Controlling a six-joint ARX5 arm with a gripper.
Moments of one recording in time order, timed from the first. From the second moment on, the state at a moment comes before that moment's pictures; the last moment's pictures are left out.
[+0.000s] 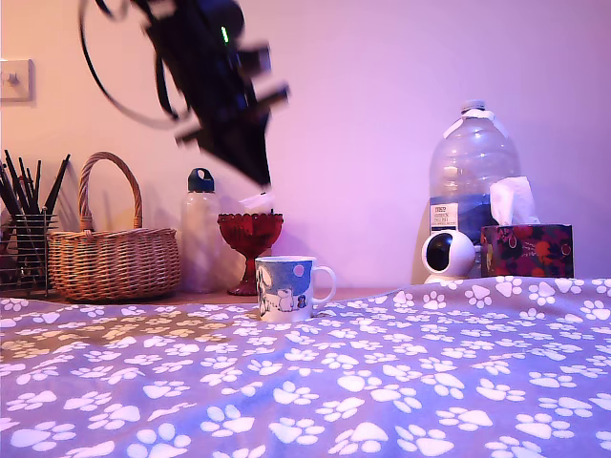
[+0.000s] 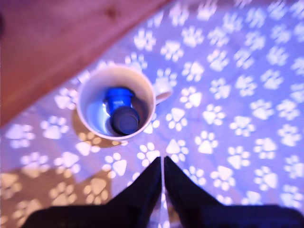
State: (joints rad) arm -0.44 2.06 2.05 -0.94 0.24 0.13
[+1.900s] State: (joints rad) arm -0.04 0.56 0.26 -0.01 0.20 -0.13
